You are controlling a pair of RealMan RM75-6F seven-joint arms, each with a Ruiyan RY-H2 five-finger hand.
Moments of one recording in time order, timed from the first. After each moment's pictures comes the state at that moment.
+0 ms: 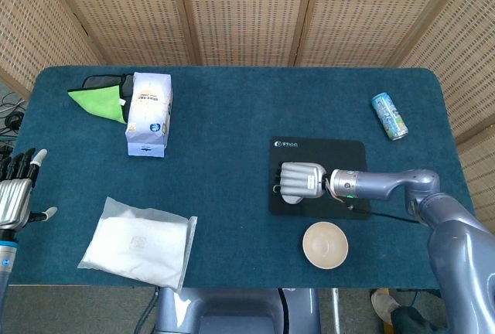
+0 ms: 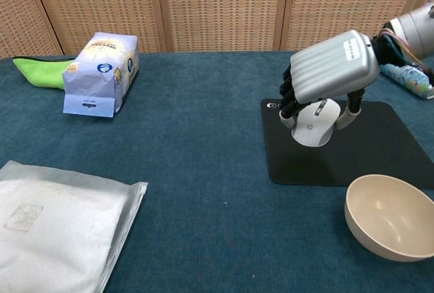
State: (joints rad) left arm -0.27 -1.11 -0.12 -1.68 1.13 1.29 0.33; right arm 1.21 -1.45 -0.33 -0.70 -2.20 1.16 0.34
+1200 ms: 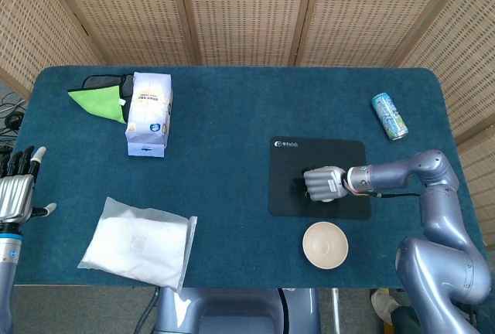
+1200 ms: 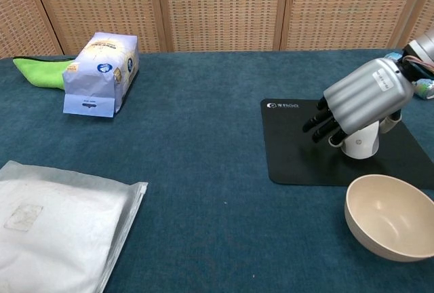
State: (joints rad) left arm -0.30 -1.16 -0.14 -1.62 1.06 1.27 0.39; right arm 1.12 -1.67 -0.60 -0.09 -2.31 1.35 0.45
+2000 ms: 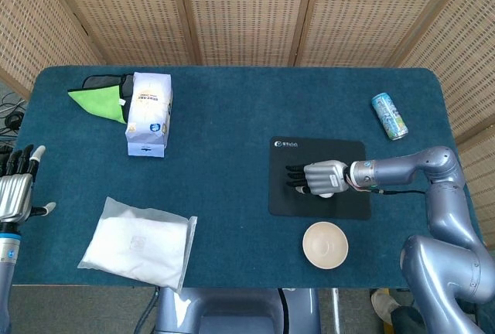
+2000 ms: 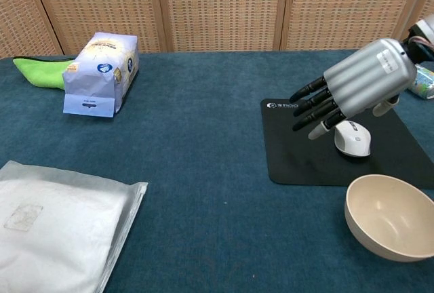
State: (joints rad) left arm -0.29 -1.14 -0.14 -1.63 1.08 1.27 0.36; right arm 1.13 -1.61 -0.59 -0.12 -2.24 1.40 0.36
